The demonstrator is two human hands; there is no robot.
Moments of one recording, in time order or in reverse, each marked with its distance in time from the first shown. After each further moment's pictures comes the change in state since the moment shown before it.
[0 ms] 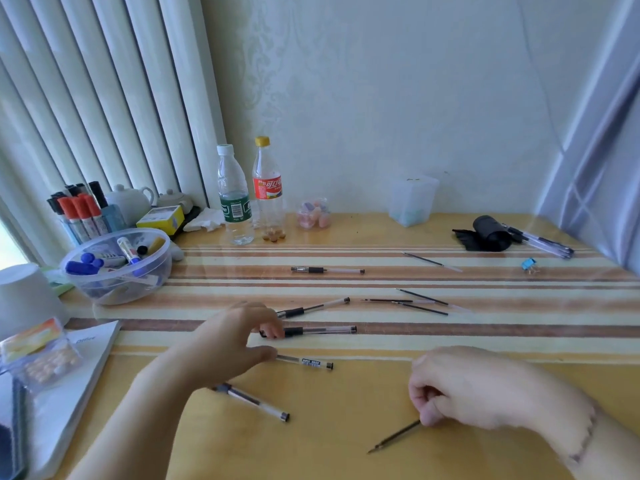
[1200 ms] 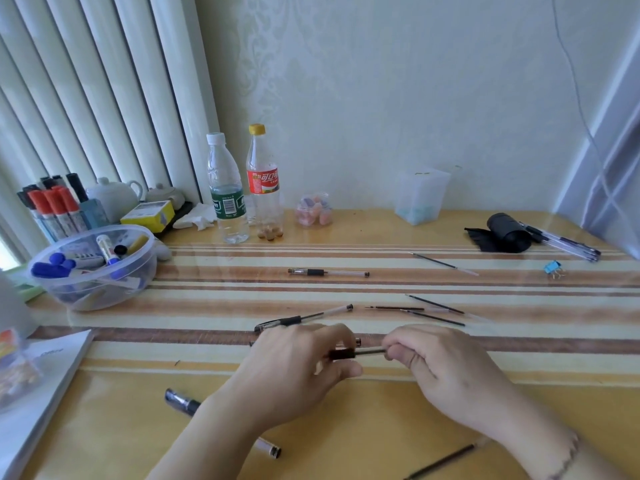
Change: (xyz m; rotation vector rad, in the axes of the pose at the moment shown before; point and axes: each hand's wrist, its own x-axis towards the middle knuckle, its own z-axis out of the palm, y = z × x) left_hand 0.037 0.042 0.053 0.076 0.228 0.235; right_hand 0.052 0.011 0.019 0.184 0.637 -0.083
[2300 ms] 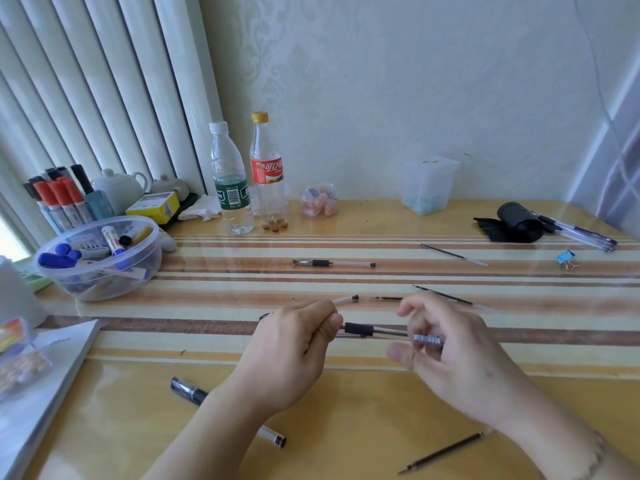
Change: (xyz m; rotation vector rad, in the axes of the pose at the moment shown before) left_hand 0.001 -0.003 0.005 -0.226 0.234 -0.036; right_hand -0.004 -0.004 -0.001 0.293 0.172 0.009
